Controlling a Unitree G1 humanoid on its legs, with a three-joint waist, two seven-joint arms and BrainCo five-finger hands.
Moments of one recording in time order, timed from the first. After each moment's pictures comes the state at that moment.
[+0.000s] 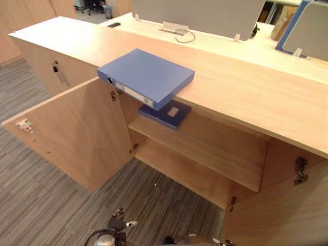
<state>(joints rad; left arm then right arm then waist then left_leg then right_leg) 0.04 0.11 0.03 1.00 -0.13 -0.17 -0.01 0.08 -0.12 -0.33 1.22 0.15 -0.02 0.11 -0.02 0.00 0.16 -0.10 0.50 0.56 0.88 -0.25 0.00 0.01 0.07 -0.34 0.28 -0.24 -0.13</state>
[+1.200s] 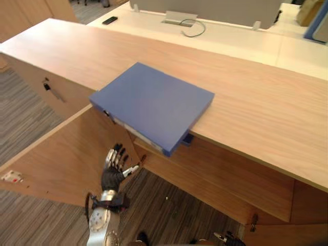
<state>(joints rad) 0.28 -0.02 0.00 -0.19 -0.17 -0.23 0.01 0.11 -0.11 -0.33 1.10 0.11 -0.04 0.09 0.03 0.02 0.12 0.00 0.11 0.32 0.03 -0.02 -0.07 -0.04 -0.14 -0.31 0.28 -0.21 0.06</state>
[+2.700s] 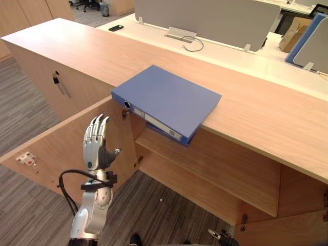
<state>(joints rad) 0.07 0.22 0.01 -0.11 0.91 -0.14 0.54 0.09 -0.07 -0.25 1.12 0.21 -0.07 0.03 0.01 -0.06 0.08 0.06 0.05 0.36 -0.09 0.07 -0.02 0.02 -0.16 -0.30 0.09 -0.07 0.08</state>
